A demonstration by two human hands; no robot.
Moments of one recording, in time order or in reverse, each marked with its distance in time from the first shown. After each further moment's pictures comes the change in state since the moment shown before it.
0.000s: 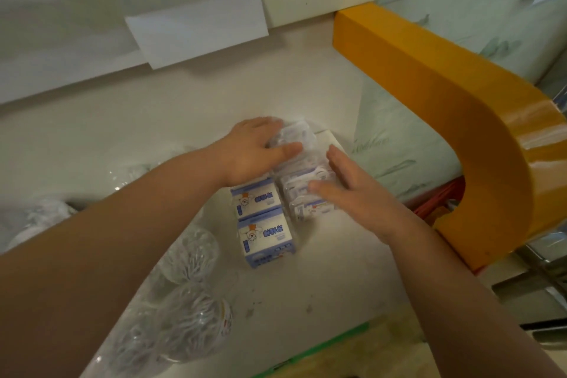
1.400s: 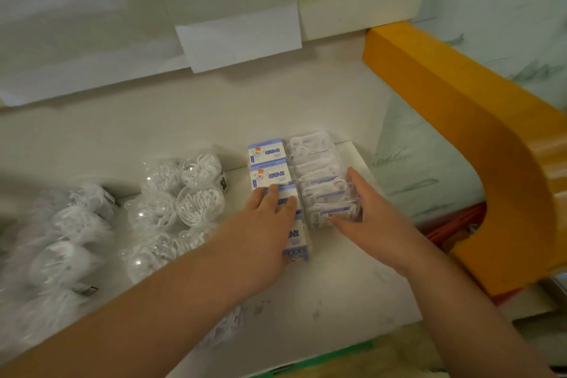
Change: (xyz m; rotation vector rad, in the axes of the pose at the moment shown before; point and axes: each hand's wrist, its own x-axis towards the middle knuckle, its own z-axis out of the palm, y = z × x) left_hand -0.108 0.041 0.046 0.430 -0.130 -0.123; right_hand -0.026 -0.015 0.007 -0.264 -0.053 -0.079
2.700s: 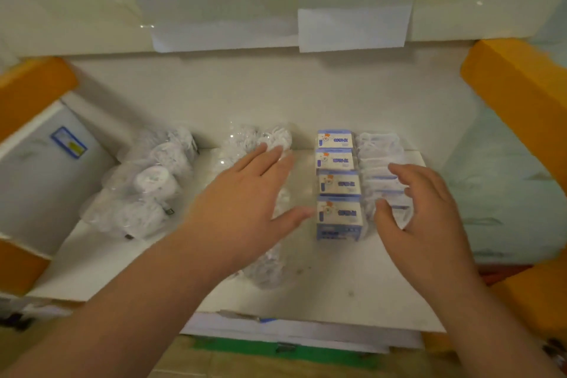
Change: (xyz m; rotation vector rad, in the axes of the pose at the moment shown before) left_hand -0.096 -0.032 -0.010 -0.150 0.465 -0.269; right_hand -0.026 -0.040 0.024 -0.324 0.325 -0.393
